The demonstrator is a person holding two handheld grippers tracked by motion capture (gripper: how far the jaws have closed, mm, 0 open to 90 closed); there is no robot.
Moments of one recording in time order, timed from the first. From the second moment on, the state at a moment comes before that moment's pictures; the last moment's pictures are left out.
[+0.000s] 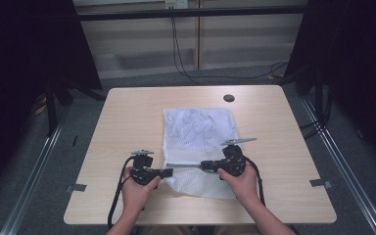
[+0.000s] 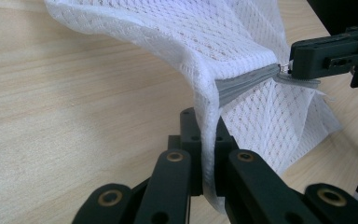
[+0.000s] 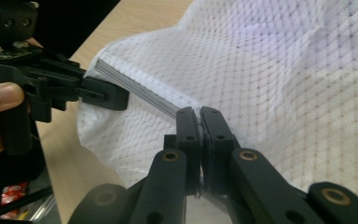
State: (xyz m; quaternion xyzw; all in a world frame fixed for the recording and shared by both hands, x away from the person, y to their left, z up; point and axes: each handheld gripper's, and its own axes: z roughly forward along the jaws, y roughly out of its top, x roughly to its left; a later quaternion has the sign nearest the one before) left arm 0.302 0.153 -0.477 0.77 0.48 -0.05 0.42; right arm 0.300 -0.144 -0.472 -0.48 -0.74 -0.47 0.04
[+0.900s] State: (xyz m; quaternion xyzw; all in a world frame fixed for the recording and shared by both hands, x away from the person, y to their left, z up) left arm 0.304 0.159 -0.478 0.76 0.50 -0.06 0.42; right arm 0.301 -0.155 -0.472 -0.49 -0.74 -0.47 0.03
